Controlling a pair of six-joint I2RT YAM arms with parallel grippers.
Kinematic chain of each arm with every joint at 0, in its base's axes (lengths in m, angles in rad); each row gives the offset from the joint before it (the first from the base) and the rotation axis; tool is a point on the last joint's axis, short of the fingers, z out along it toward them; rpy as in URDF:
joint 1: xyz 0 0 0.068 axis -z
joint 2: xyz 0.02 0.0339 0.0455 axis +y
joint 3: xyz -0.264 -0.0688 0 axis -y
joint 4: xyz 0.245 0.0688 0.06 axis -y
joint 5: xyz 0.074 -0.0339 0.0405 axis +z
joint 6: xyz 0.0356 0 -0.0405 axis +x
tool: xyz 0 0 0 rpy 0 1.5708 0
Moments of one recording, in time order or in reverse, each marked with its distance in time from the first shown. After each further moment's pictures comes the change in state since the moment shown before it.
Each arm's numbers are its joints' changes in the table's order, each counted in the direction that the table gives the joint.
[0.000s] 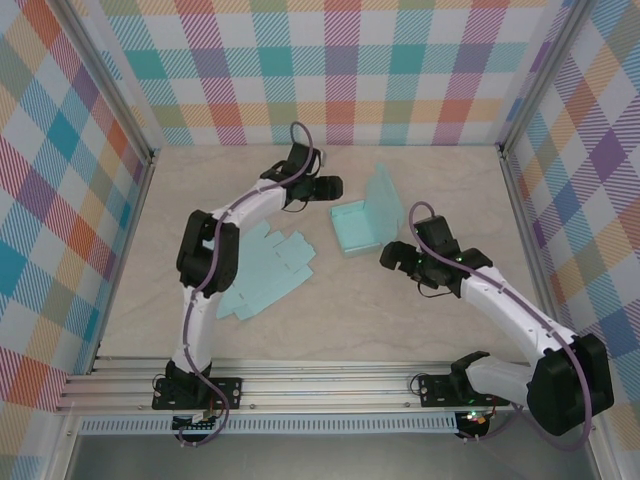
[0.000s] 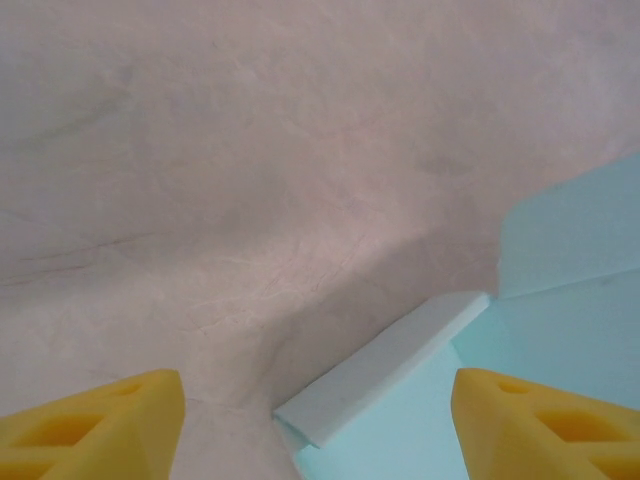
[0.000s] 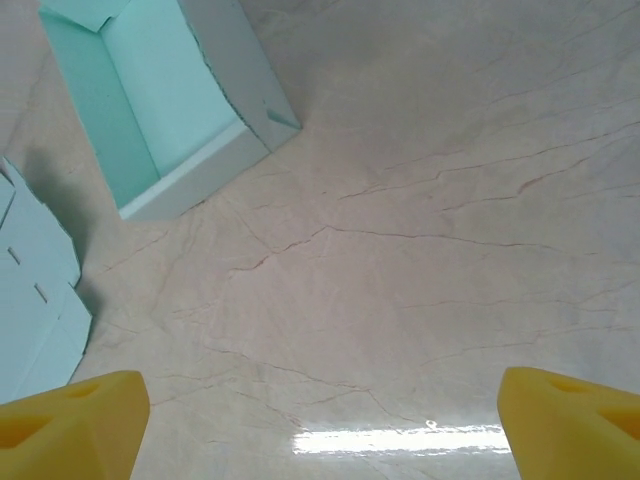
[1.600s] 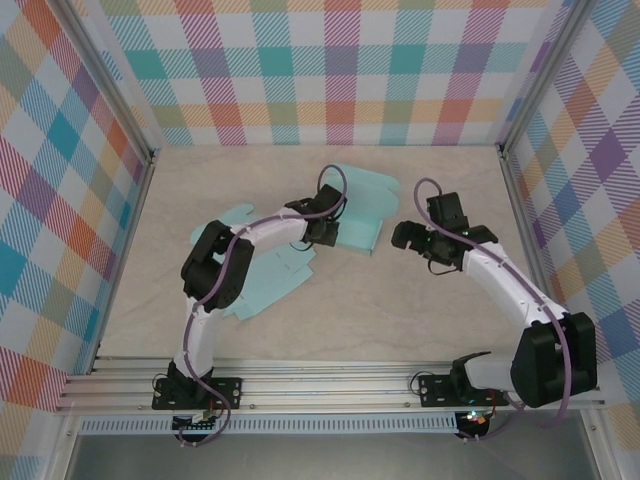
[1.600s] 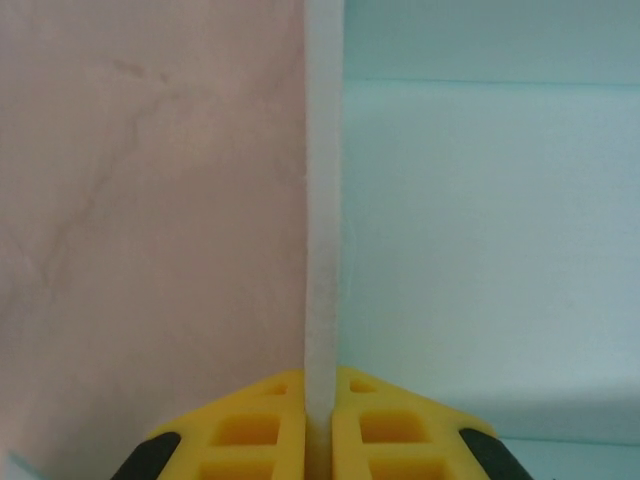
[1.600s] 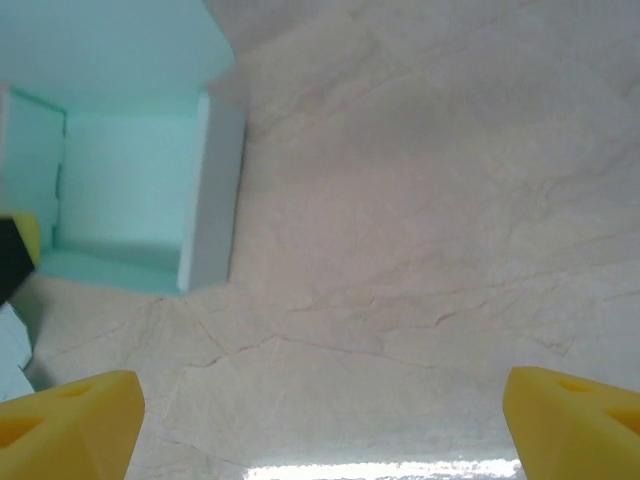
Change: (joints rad) left arm 0.205 -0.142 -0.344 -0.066 0.396 0.023; right arm 0.175 0.139 0.167 -0.032 -0.003 -0.228
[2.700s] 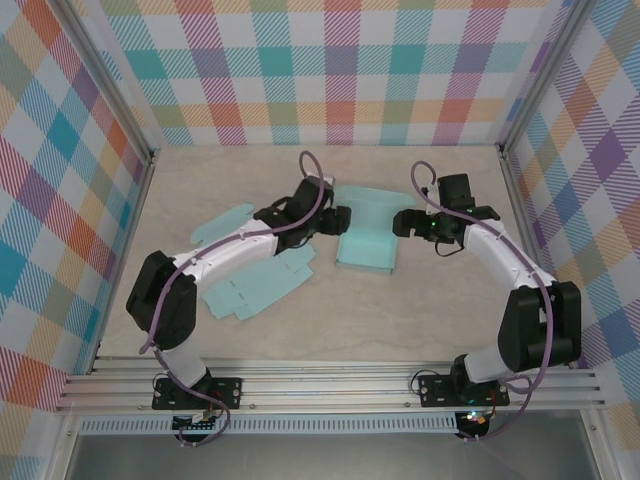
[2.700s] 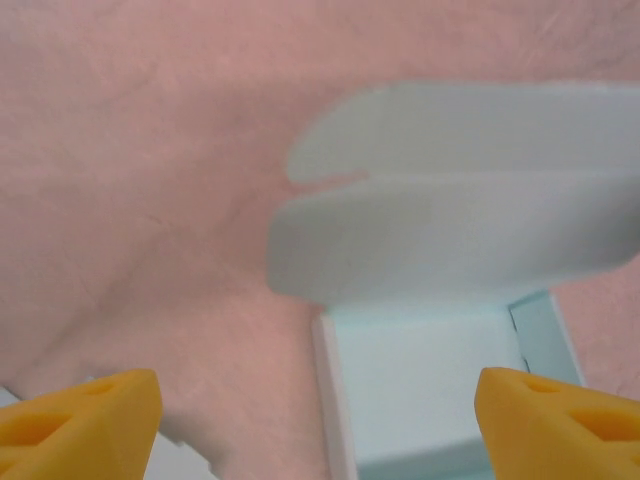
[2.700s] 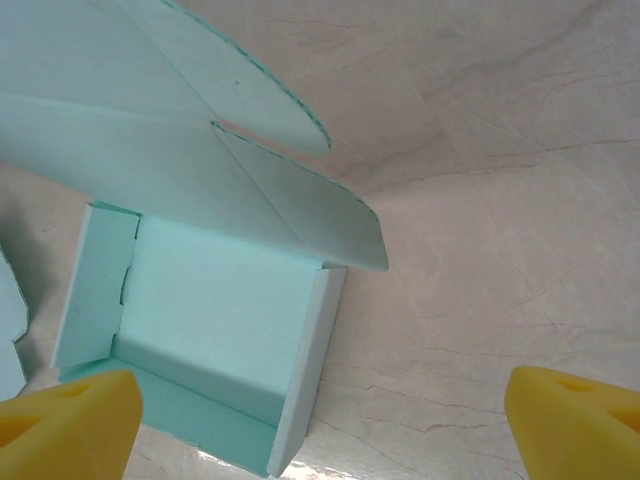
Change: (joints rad) left arm 0.011 -0.389 -0.189 0.198 -0.037 -0.033; right arm 0.102 0.167 0.121 0.033 0.172 -0.300
